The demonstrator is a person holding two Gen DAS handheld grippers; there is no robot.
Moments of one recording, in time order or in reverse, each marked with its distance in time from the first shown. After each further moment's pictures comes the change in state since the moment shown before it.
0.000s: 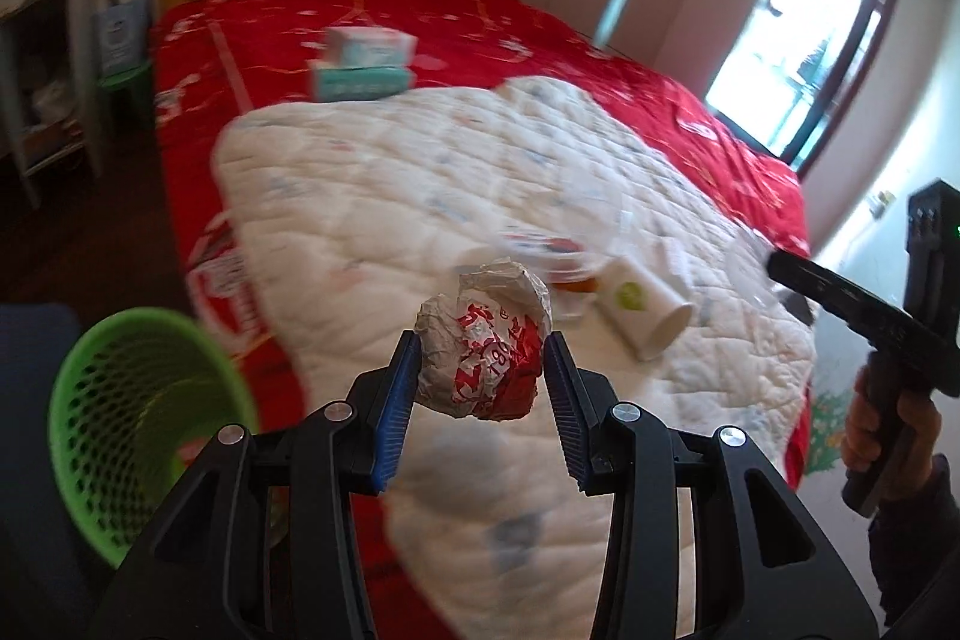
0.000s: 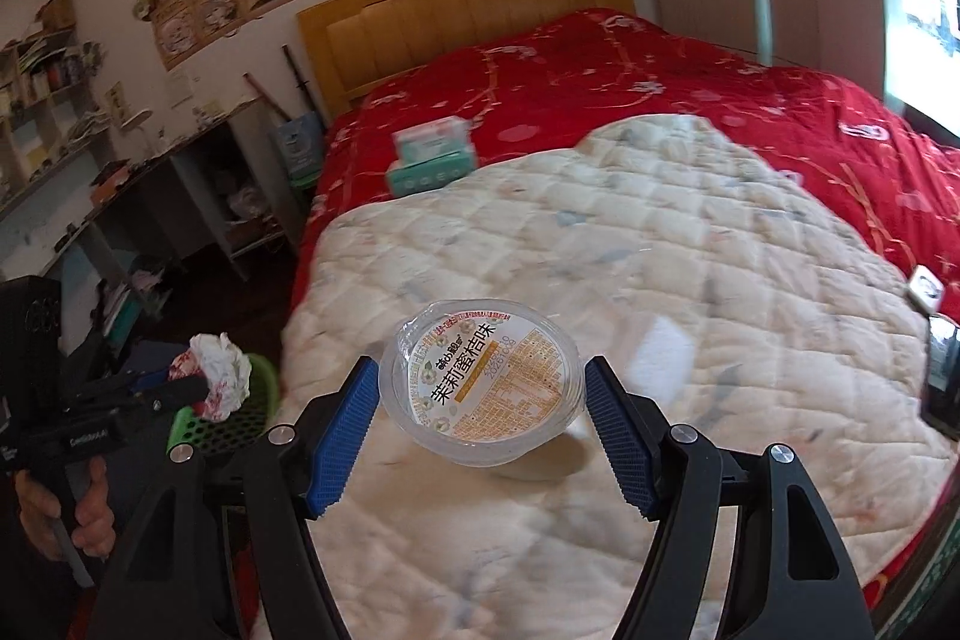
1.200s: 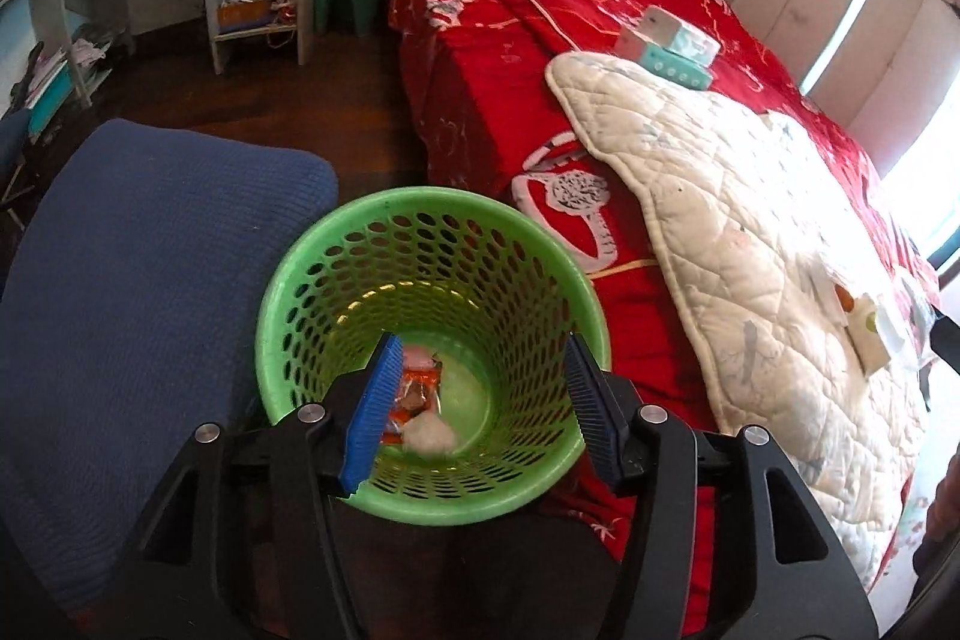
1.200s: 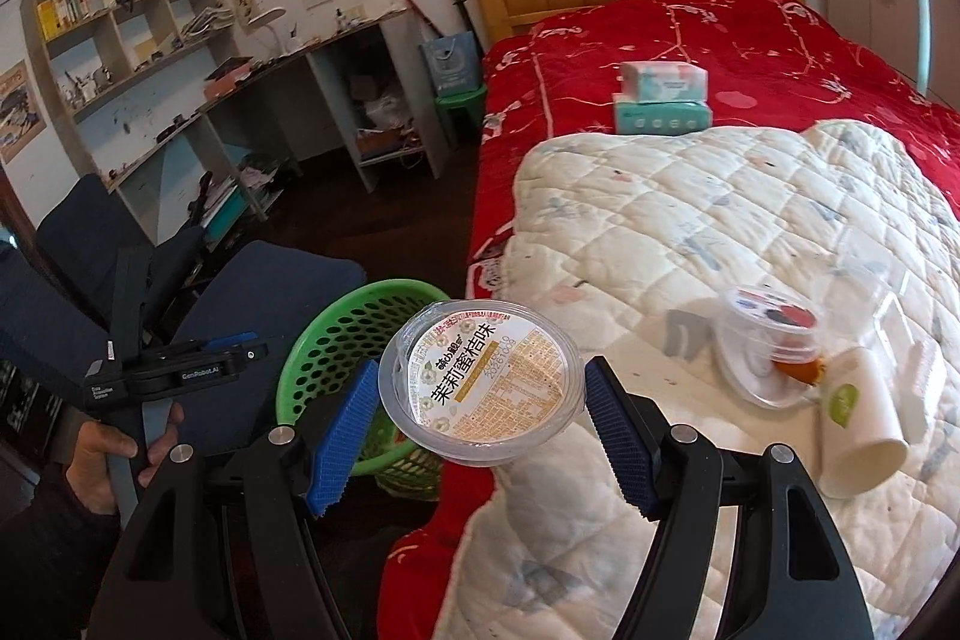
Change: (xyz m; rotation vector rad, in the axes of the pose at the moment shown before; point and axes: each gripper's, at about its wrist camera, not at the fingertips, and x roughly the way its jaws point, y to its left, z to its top) left arm -0.046 0.196 -0.060 -0.304 0.040 0.352; right arm 0.083 0.171 -0.015 -0.198 0.155 0.256
